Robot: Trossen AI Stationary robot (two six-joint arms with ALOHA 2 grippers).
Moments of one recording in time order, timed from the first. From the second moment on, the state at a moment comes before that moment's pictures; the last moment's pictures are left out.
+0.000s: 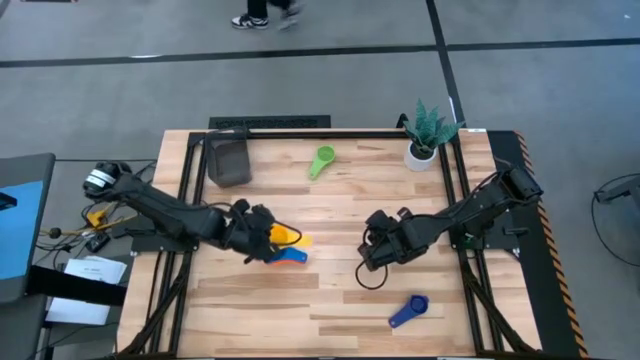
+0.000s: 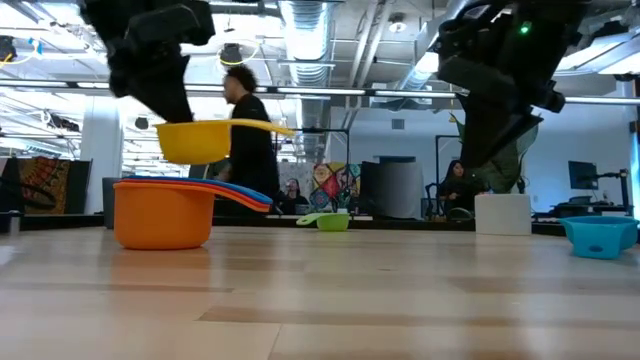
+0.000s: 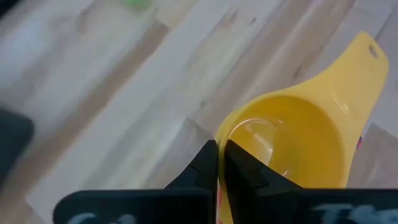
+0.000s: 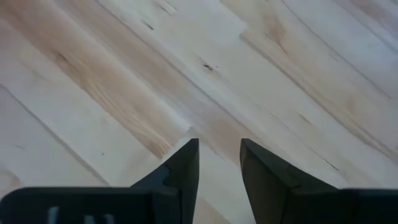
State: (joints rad) left arm -0.36 1.33 0.91 -0.63 -0.59 -0.84; right arm 0.36 1.61 1.06 -0.89 0.60 1.14
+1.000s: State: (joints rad) left arm -0.45 1.44 0.89 -0.64 -0.57 -1.05; right arm 0.36 1.61 1.06 -0.88 0.60 1.09
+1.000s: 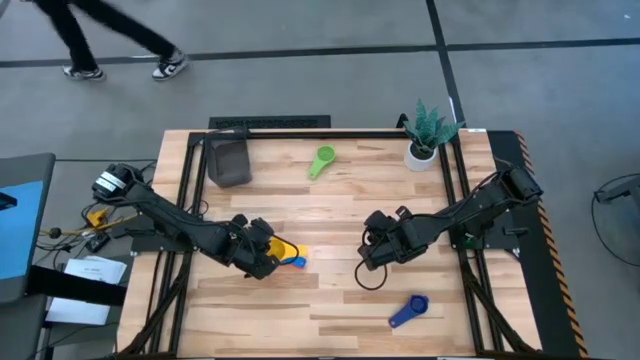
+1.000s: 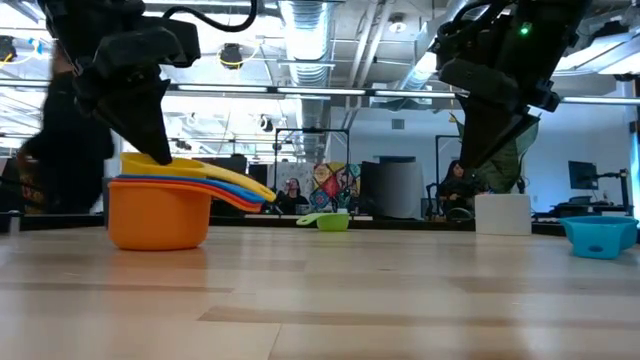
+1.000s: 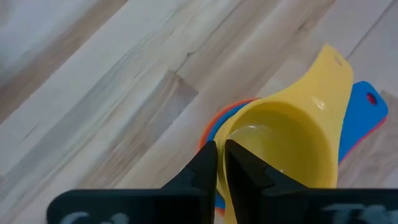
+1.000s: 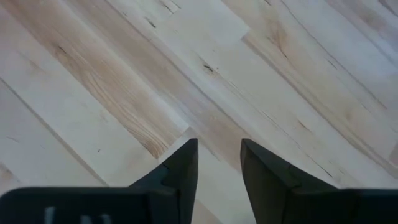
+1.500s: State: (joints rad) left arm -0.45 1.44 0.89 -0.63 -0.60 -0.70; right arm 0.37 1.61 1.06 -0.89 0.57 1.09
